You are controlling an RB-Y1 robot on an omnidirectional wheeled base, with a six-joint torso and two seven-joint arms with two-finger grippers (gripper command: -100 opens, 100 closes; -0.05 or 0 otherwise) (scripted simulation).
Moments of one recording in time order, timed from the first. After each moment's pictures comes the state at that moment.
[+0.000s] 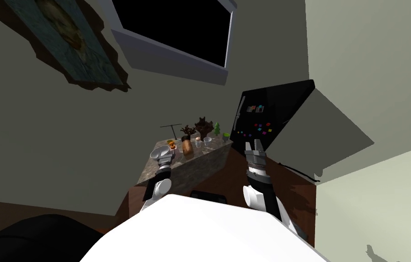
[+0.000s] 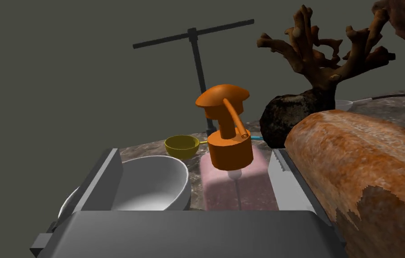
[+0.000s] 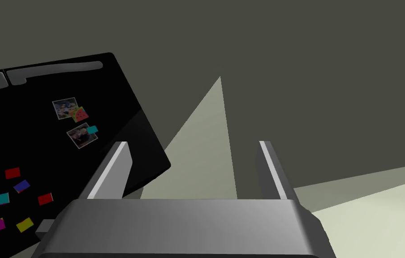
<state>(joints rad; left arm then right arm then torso) 0.46 0.13 0.05 -1.89 1.00 -0.44 0.50 0.47 0.03 0.06 -2.21 0.11 -0.49 -0.04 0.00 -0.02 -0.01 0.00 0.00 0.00</state>
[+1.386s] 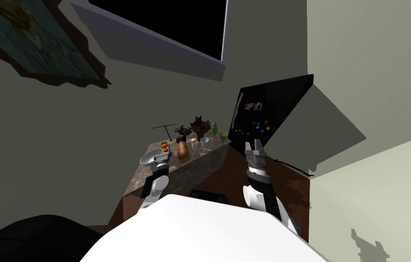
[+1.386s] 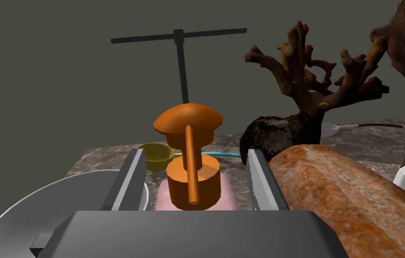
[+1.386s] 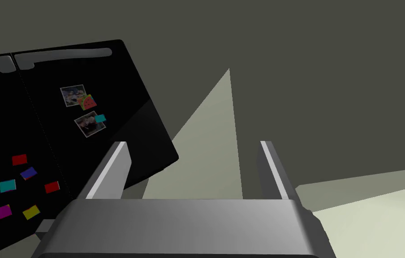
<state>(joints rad) 0.43 0.12 0.12 -1.91 1.11 -0.42 0.53 0.46 0.03 0.06 -2.21 0.11 -0.49 -0.04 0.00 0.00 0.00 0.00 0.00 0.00</state>
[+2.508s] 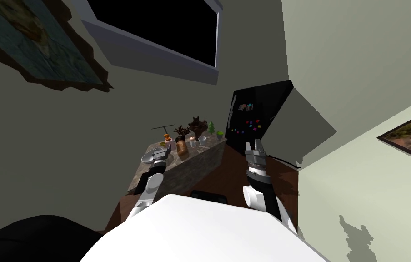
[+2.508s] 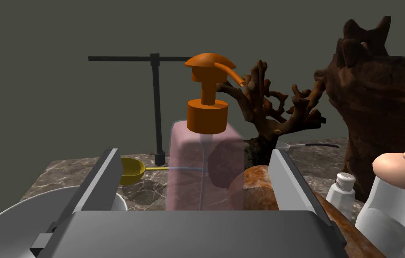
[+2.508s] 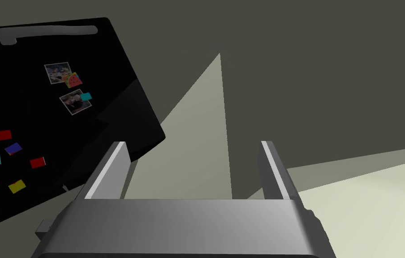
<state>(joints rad) 0.42 0.15 0.18 -1.99 1.22 -0.28 0.56 0.46 0.03 0.06 -2.21 0.11 -0.49 -0.04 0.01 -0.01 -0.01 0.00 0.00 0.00</state>
